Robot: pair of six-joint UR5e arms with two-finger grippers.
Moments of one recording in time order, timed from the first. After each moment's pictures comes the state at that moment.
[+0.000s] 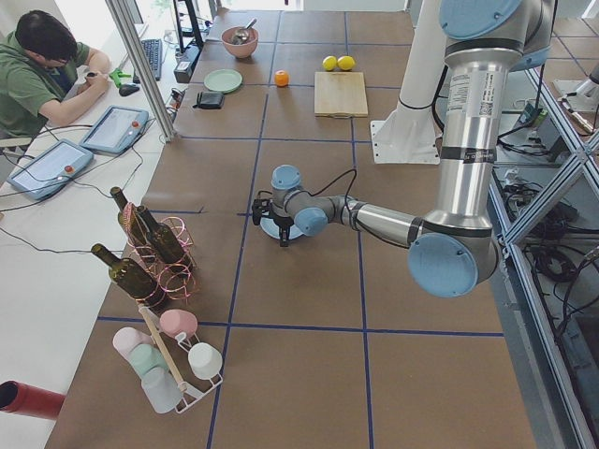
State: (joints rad) left arm -0.82 -1.63 -1.64 -2.12 -2.06 -1.01; right arm 1.53 -1.55 1.77 -1.54 2.51 0.12
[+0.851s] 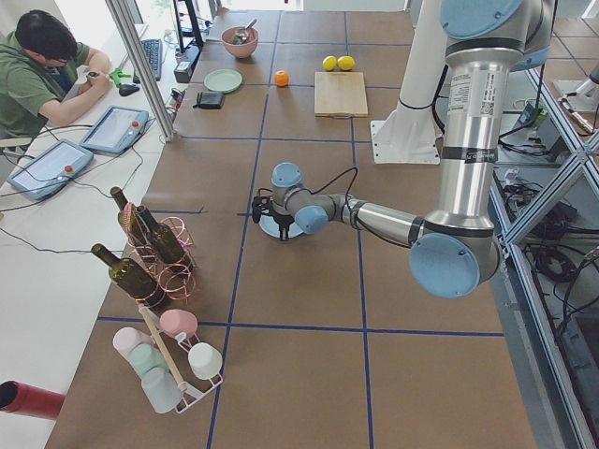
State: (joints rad) left arm -0.83 -1.62 -1.67 -2.12 -2.06 -1.00; right arm 1.53 -1.55 1.80 -1.55 2.52 0.16
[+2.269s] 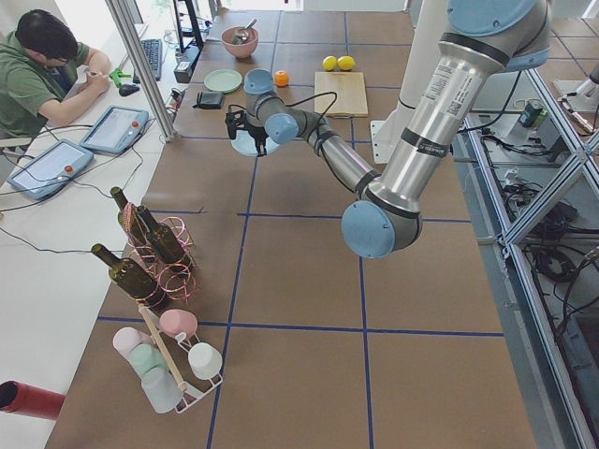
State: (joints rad) left arm -0.86 -2.05 -1.76 -1.81 -2.17 -1.34; right arm 1.53 -1.56 1.81 -1.55 2.52 0.18
